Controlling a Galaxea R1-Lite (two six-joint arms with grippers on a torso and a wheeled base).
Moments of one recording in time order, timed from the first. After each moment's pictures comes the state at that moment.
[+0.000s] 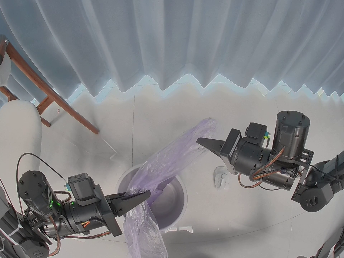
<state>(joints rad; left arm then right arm) -0.63 1.67 -0.09 -1.54 -0.38 -0.38 0.71 1.75 -0.71 -0.89 0.14 0.97</state>
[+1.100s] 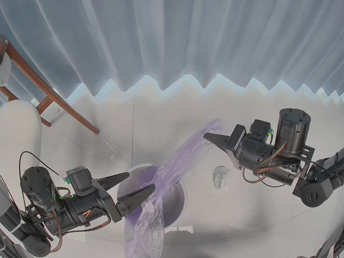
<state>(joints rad) -0.58 1.70 -0.11 -1.53 -0.25 -0.40 0.66 1.76 -0.71 -0.90 0.14 0.97</state>
